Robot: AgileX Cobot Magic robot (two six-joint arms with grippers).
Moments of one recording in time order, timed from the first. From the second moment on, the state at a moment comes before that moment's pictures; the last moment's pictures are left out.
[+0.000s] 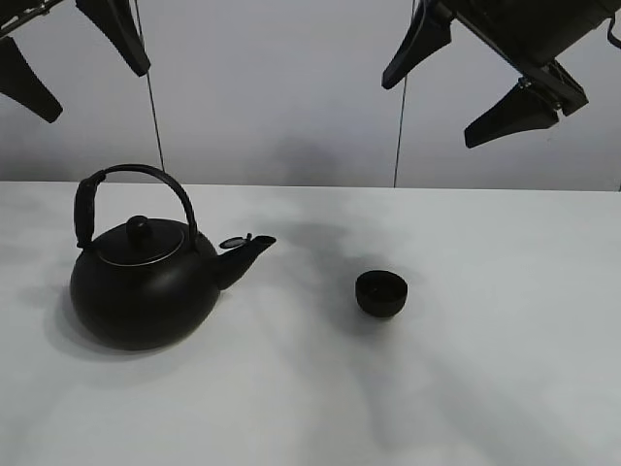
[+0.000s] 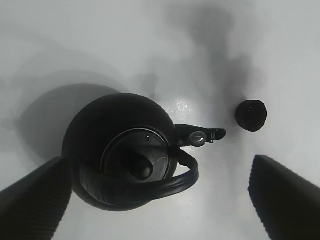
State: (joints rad) left arm -0.11 1.91 -1.75 -0.48 1.23 0.07; right arm 0.11 1.72 -1.33 0.71 0.79 -0.30
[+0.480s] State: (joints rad) left arm -0.11 1.91 -1.75 -0.48 1.23 0.07; right arm 0.17 1.73 -1.33 0.51 0.79 -0.40
